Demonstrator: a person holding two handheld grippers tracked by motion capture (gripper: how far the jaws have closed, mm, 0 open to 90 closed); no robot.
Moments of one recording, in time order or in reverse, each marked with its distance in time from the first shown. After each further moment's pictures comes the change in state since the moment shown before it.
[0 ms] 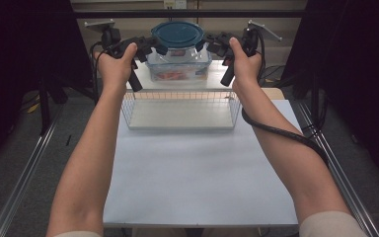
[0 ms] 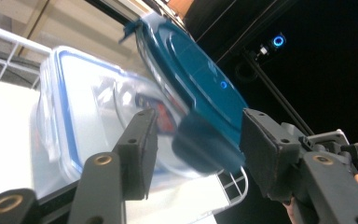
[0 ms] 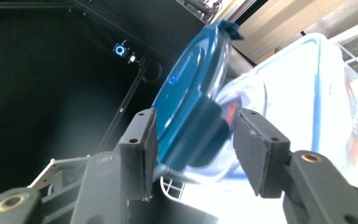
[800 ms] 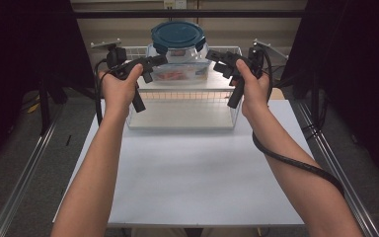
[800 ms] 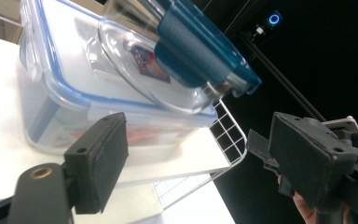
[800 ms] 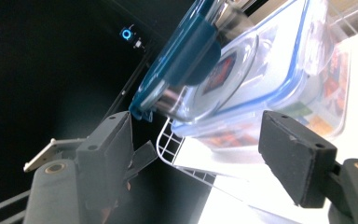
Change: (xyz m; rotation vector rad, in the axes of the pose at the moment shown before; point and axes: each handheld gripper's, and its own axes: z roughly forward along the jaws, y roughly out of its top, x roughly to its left) left arm -0.005 -0.046 -0.013 0.012 -0.015 0.069; right arm -0.010 -0.040 -0.035 0.030 0.027 -0.082
